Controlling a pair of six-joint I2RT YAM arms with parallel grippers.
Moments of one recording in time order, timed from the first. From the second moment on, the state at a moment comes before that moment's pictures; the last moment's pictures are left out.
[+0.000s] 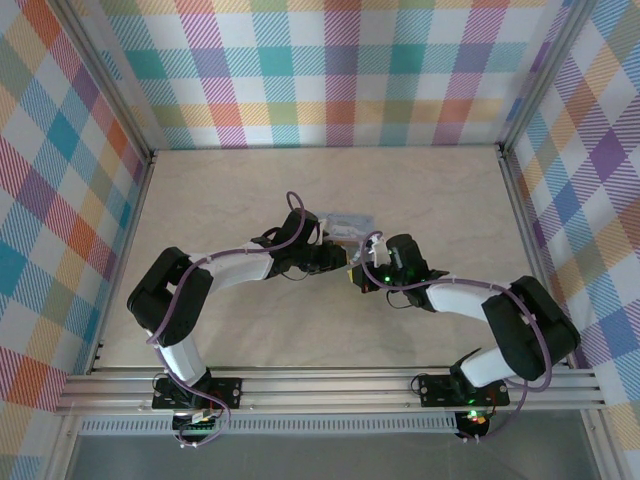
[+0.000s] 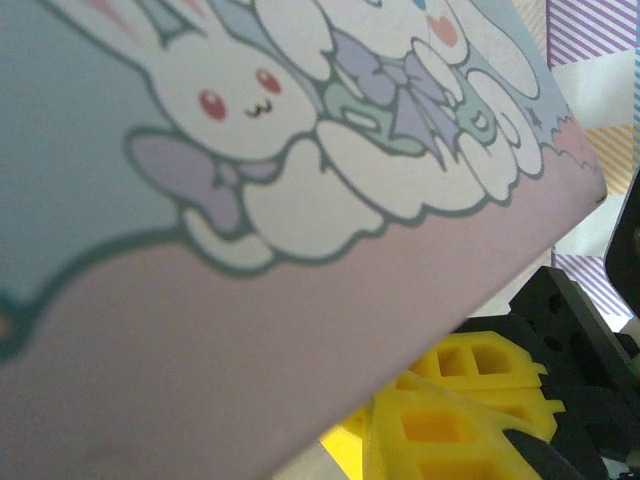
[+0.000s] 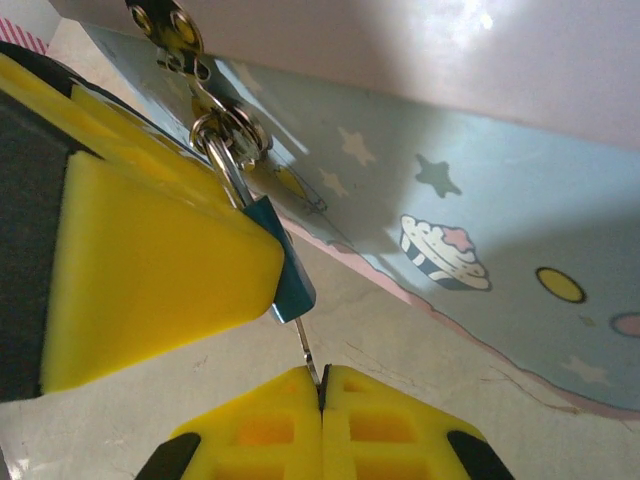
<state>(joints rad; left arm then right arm) -0.68 1.74 1.01 -0.03 0.45 -0.79 0.57 1.45 0.53 0.24 -0.40 0.42</state>
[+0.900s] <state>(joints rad) -0.68 1.75 1.01 -0.05 0.47 -0.79 0.51 1.39 0.54 0.19 -0.45 0.37</state>
